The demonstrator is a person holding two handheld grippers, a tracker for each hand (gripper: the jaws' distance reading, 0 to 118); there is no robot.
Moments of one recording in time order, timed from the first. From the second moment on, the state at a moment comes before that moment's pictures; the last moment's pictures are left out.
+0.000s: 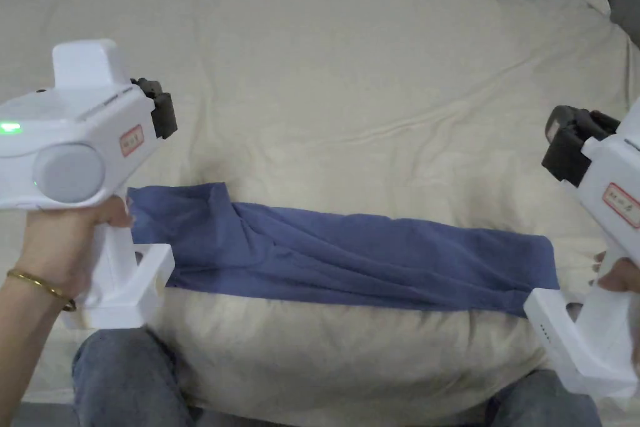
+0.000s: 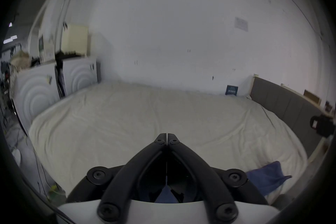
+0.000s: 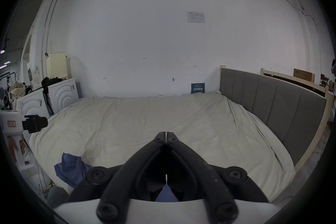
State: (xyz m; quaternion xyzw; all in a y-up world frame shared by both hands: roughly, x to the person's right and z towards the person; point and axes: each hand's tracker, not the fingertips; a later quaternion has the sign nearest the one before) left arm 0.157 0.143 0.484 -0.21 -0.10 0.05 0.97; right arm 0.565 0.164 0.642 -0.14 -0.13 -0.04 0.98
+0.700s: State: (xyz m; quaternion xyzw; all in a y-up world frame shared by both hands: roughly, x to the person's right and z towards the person) left arm 0.019 -0.033 0.422 -0.48 -0.17 0.28 0.81; right arm 0.555 0.133 0.595 -0.22 -0.14 -0.06 0.96
